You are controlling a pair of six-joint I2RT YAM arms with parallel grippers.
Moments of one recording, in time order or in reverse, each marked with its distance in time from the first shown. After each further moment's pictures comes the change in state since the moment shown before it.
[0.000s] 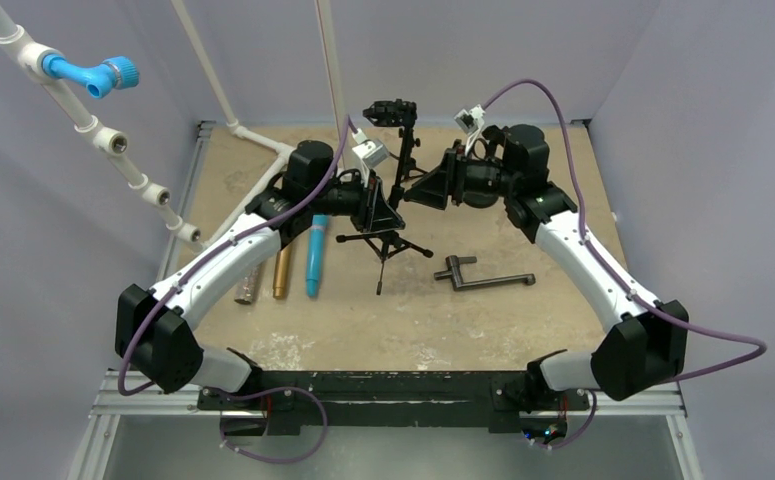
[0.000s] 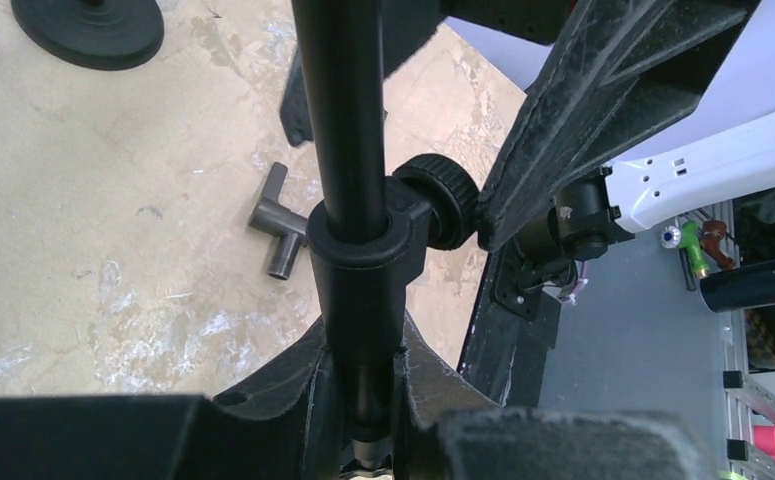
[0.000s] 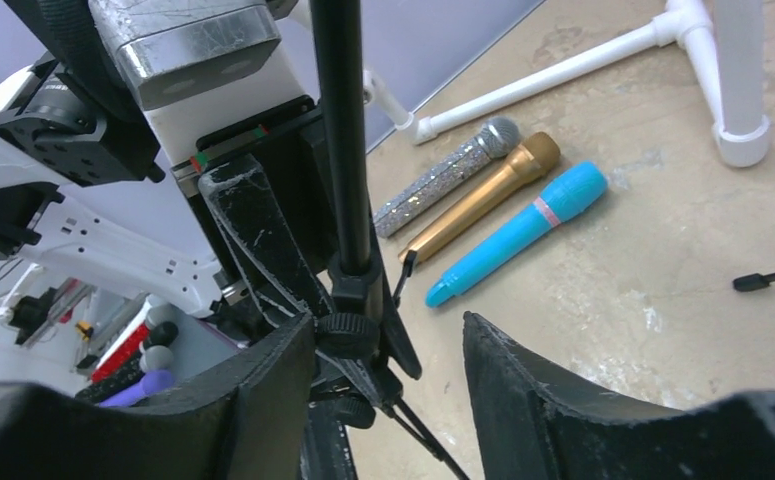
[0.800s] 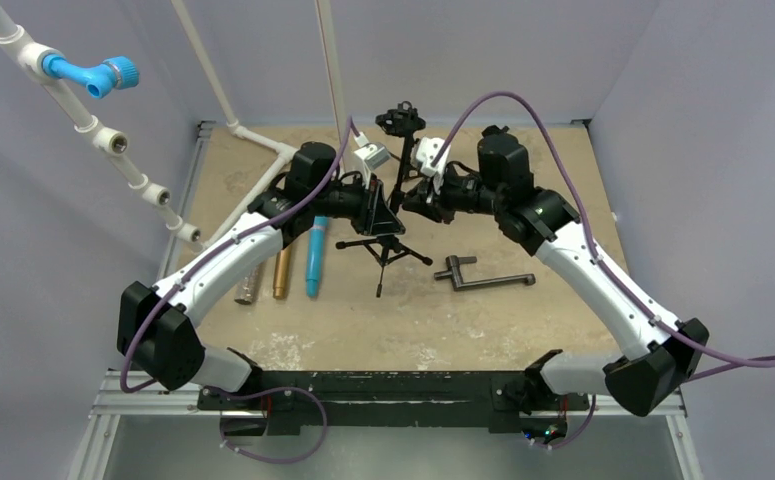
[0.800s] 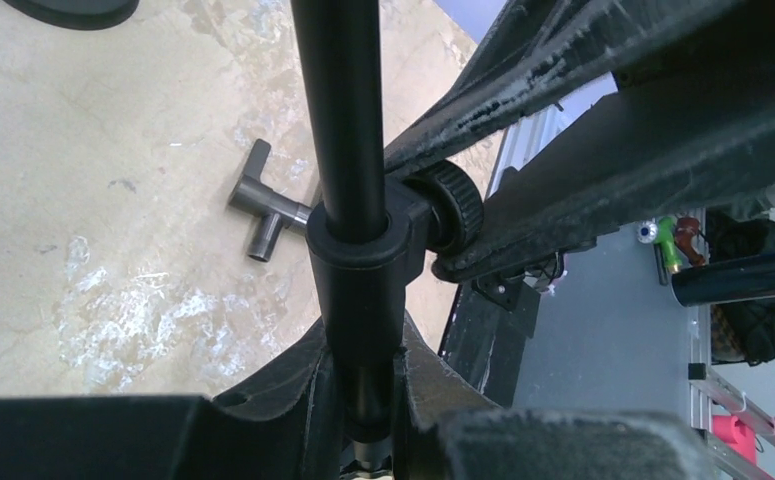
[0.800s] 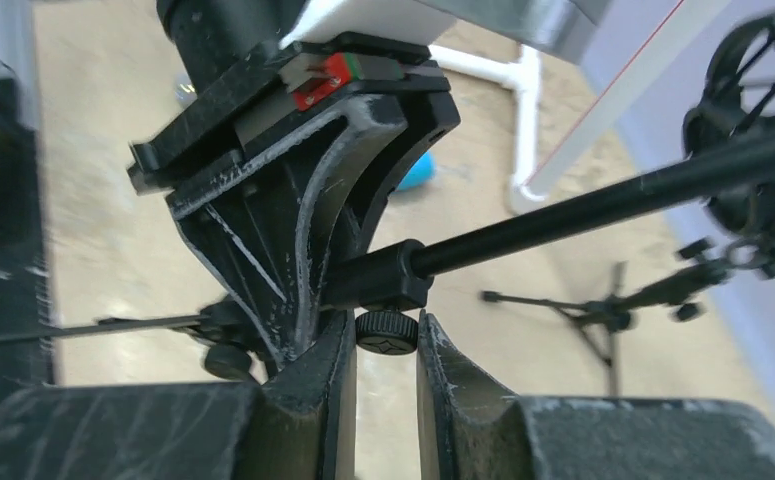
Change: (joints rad) left arm -0.002 0.011 0.000 -0.038 0.006 -0.024; right arm 0.188 -0.058 0.135 -0.389 0.307 -0.763
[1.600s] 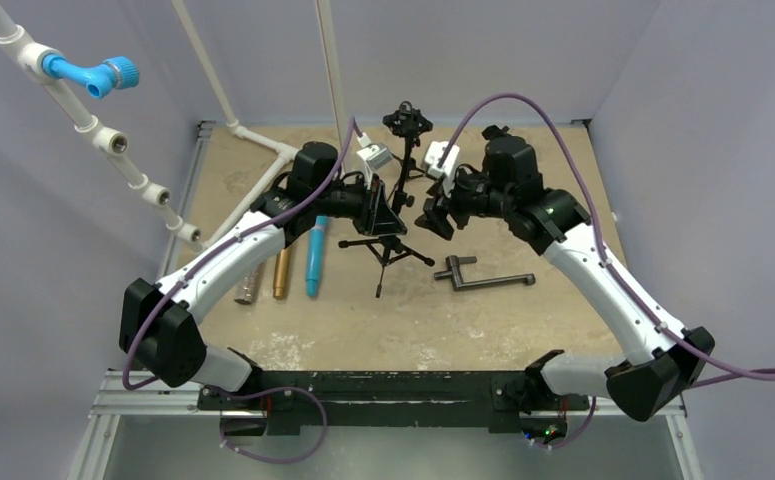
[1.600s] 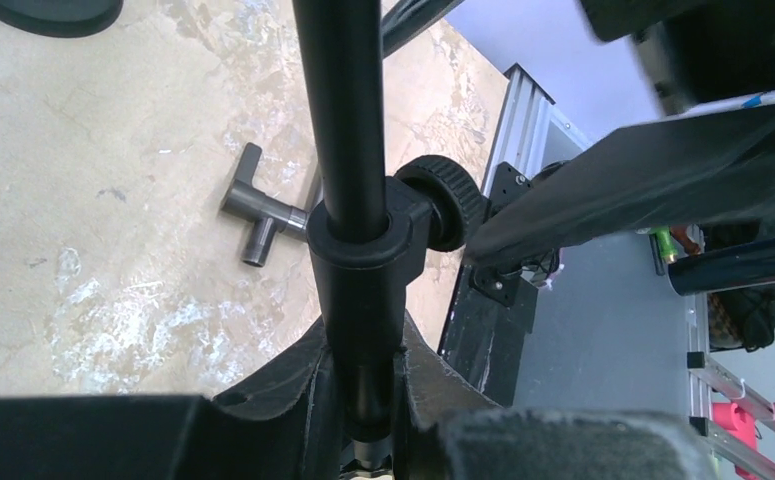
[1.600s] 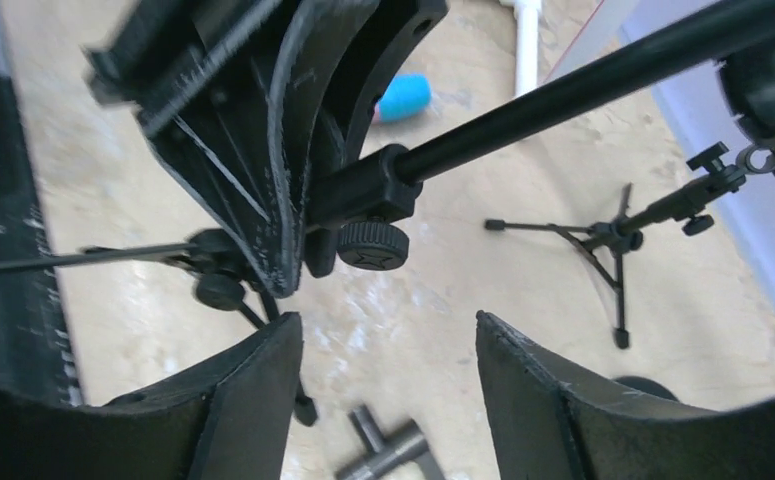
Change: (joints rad) left arm 0.001 0.016 -0.001 0.026 0.041 -0.002; right arm 0.018 -0.034 -0.002 -0.181 0.156 -0.172
